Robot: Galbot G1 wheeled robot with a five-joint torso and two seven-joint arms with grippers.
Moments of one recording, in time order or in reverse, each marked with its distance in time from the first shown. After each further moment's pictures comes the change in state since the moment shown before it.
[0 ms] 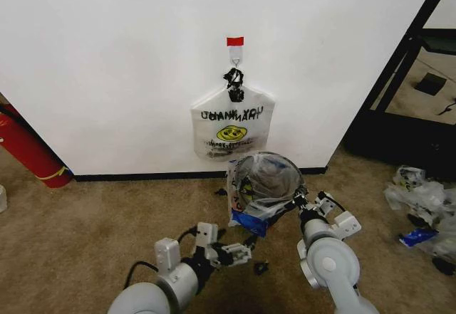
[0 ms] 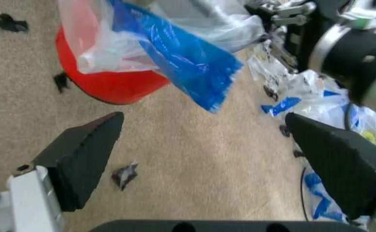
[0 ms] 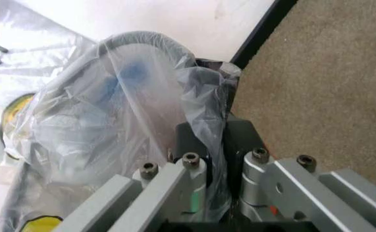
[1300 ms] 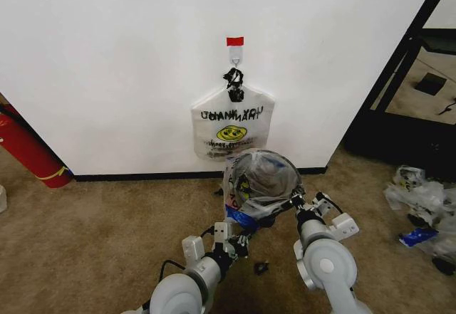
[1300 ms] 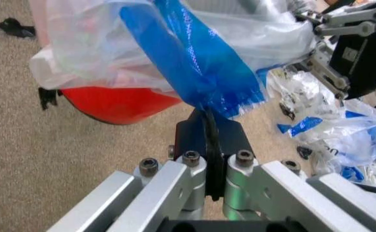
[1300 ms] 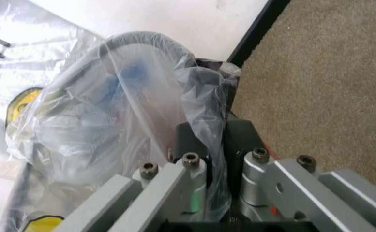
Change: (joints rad) left arm -0.076 -0.108 0.086 0.169 0.081 -0.086 0.009; right arm -0.013 0.038 -0.006 0.001 -0.008 0.001 -0.009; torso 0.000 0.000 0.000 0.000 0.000
